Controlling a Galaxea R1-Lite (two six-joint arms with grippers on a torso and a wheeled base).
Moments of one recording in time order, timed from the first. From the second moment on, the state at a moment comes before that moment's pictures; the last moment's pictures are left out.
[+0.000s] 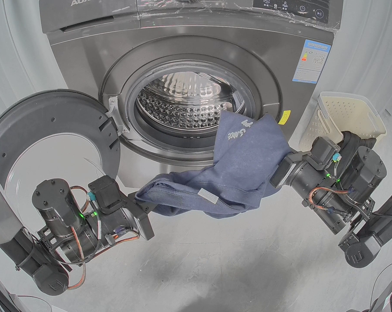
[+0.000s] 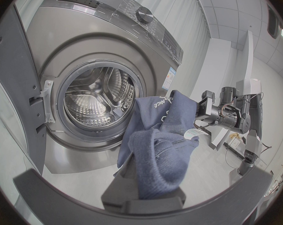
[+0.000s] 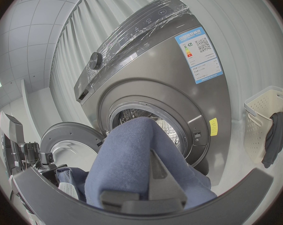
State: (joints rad) left arm -0.56 1.81 -0.32 -1.54 -0.21 -0.09; right arm 0.64 1.82 -0.53 -1.55 -0.11 0.21
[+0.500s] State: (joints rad) left arm -0.56 1.81 -0.31 -1.54 -0.20 -0.10; right arm 0.65 1.82 -0.53 -1.55 -0.13 0.22
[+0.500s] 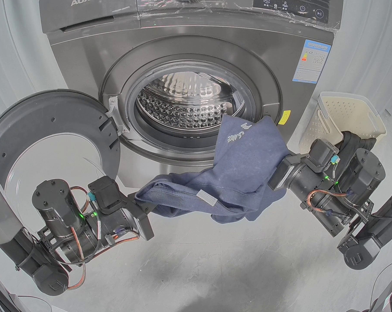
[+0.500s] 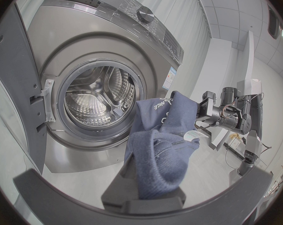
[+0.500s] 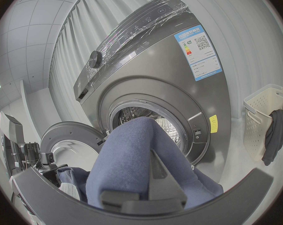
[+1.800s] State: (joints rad) left arm -0.53 1.84 -0.26 -1.54 -0.22 -0.09; right arm 0.65 1.83 -0.54 -1.55 -0.13 0.22
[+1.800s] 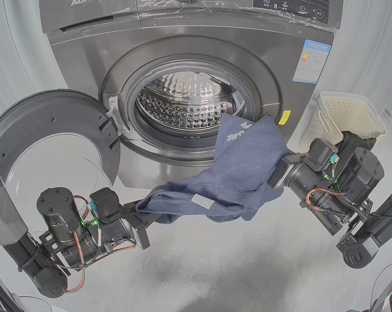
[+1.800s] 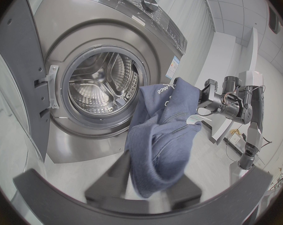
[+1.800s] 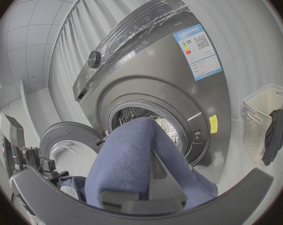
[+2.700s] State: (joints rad) left arm -0.65 1.92 -0.33 -1.54 -0.29 -0.07; right arm 0.69 1.86 -0.56 -1.54 -0.13 0.22
